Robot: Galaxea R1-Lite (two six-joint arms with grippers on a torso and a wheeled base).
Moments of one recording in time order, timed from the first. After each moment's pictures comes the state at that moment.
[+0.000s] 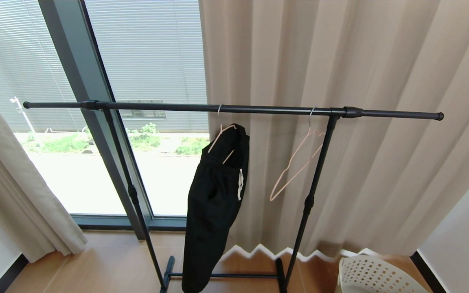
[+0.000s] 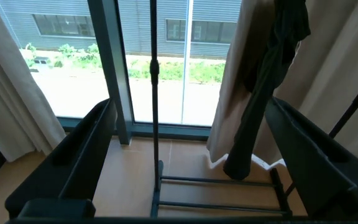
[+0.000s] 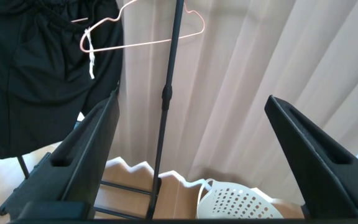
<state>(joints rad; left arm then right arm) 0.00 0.01 0.00 0.01 0.05 0.00 0.00 0.00 0.00 -0.03 0.11 -0.09</state>
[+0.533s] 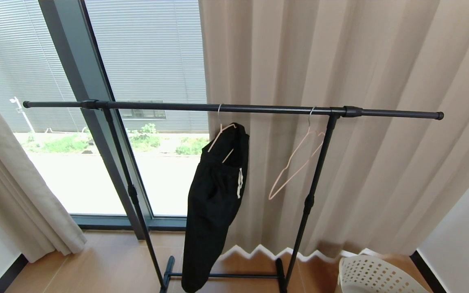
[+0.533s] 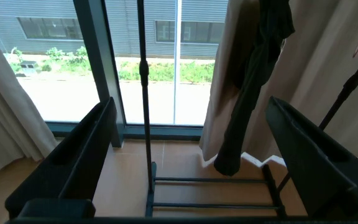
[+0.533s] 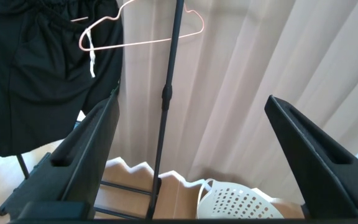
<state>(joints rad) -0.01 0.01 -0.01 0.01 0.00 0.00 0.00 0.00 0.00 -0.03 0.11 -0.09</state>
